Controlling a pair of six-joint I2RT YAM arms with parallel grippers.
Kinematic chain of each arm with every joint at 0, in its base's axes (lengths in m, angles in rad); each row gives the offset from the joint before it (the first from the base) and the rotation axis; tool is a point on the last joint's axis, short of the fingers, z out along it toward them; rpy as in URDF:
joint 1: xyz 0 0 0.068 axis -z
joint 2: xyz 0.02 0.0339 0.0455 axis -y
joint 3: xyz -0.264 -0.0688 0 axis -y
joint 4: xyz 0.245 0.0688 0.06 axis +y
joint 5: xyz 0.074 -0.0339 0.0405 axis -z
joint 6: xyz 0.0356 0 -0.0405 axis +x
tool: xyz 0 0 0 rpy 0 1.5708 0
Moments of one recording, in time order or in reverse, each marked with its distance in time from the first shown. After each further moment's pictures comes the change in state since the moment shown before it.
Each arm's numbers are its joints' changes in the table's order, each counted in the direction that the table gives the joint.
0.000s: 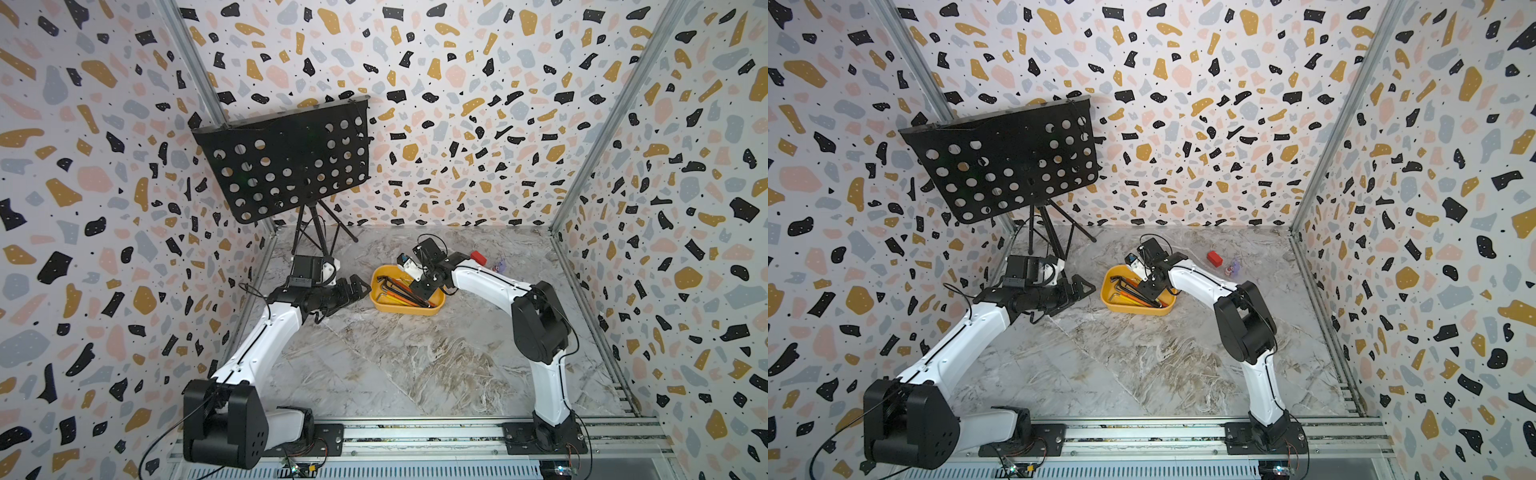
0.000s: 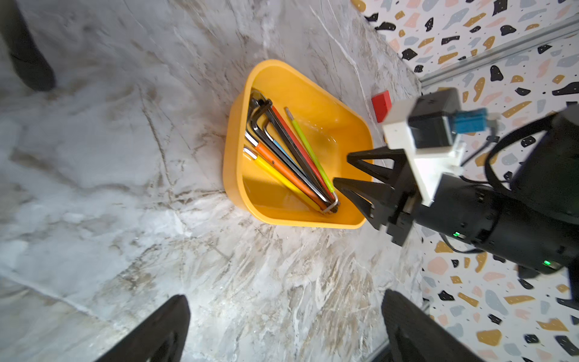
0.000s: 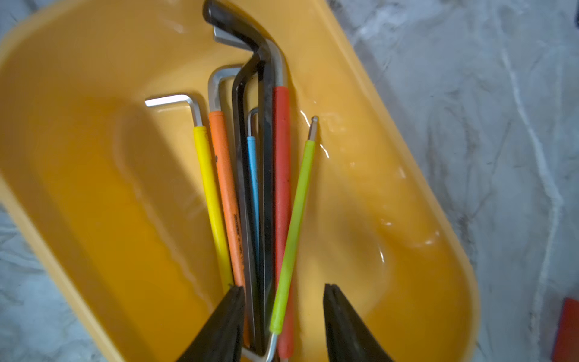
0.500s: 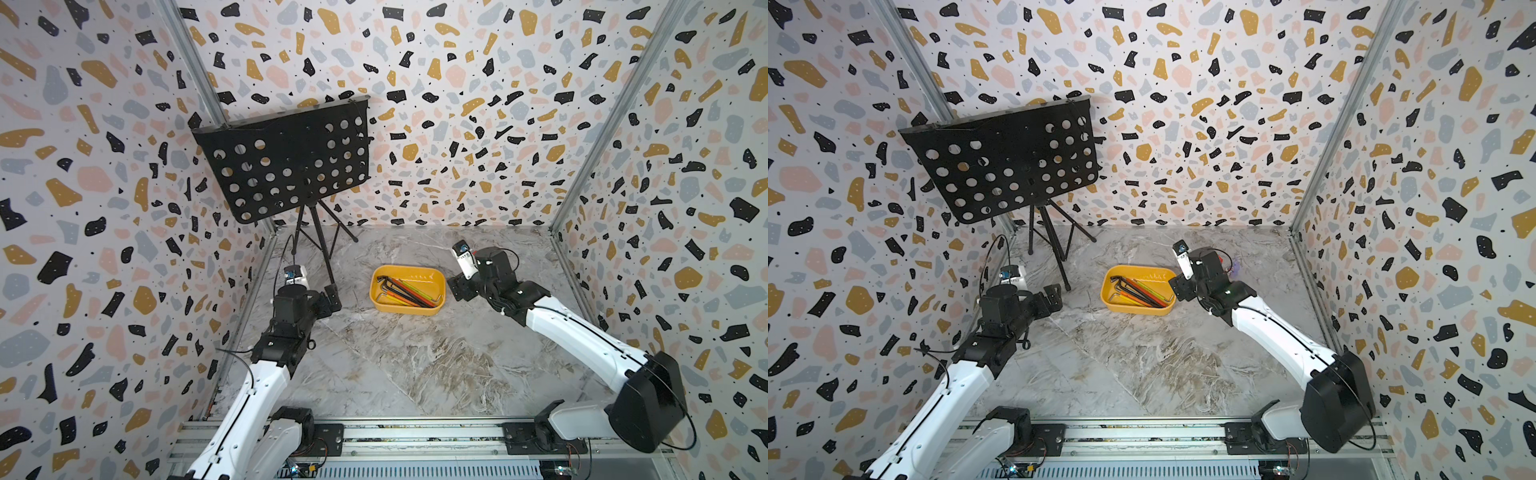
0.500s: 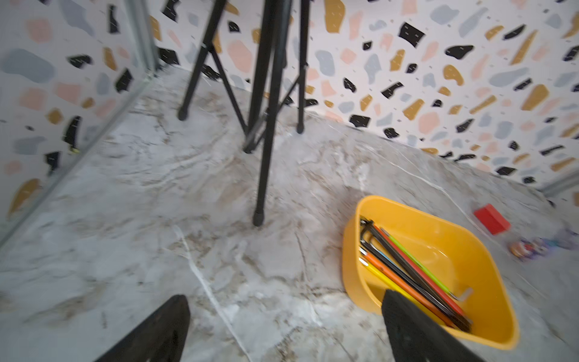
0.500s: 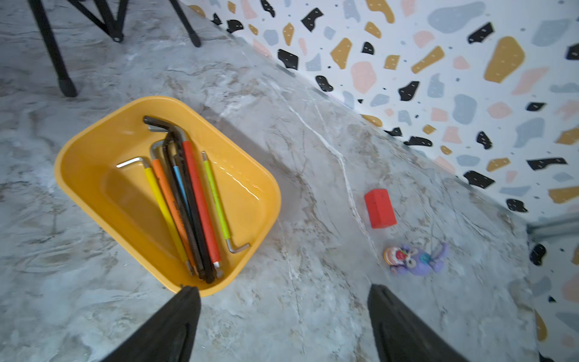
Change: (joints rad) left arm 0.000 0.390 -0.340 -0.339 -0.637 0.154; right arm 0.104 0.687 -0.580 -0.301 0.196 0.137
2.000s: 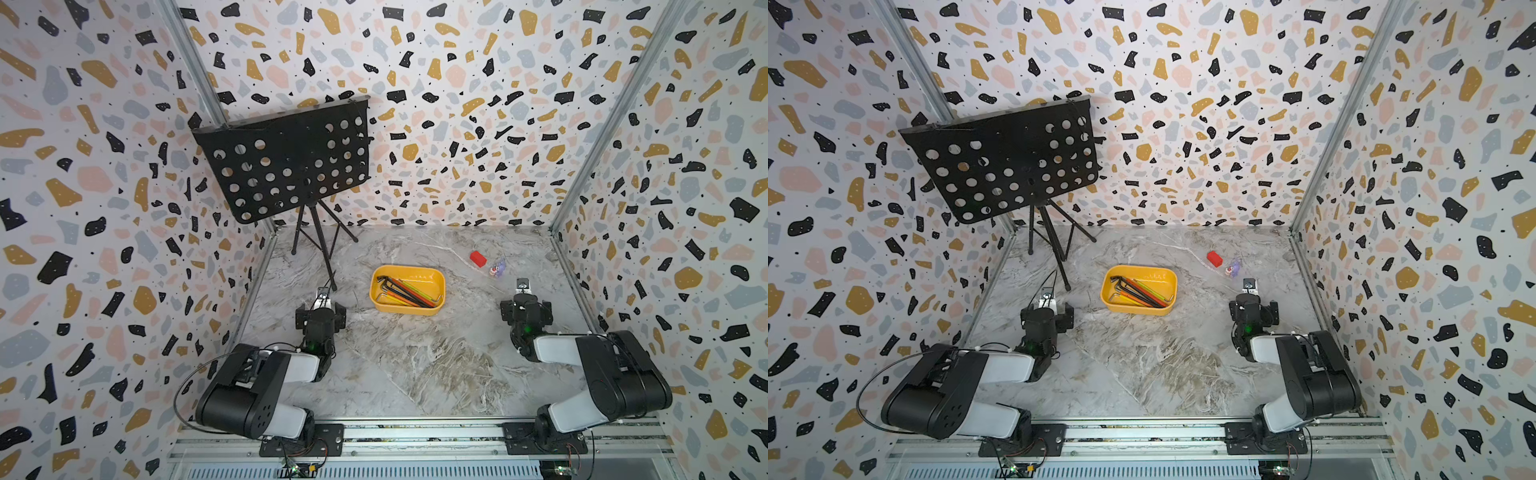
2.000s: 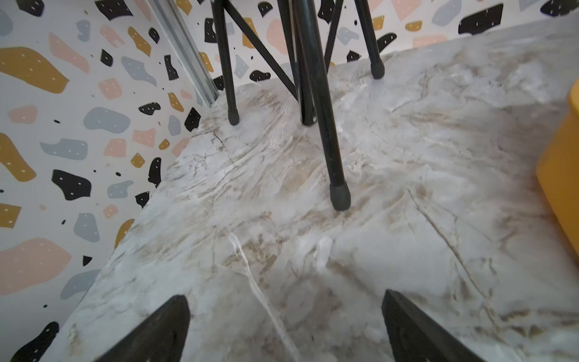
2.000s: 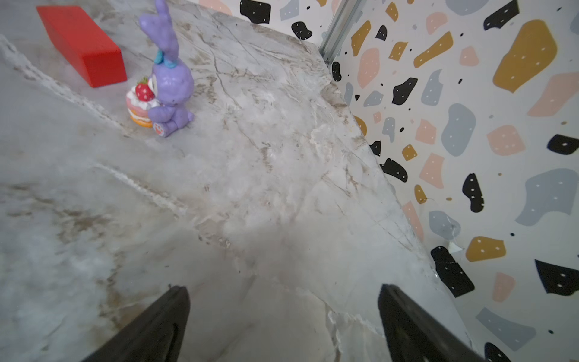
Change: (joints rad) left arm 0.107 -0.582 -0.335 -0.984 -0.328 0.400; right arm 0.407 -0.170 -0.652 -0.922 0.370 0.041
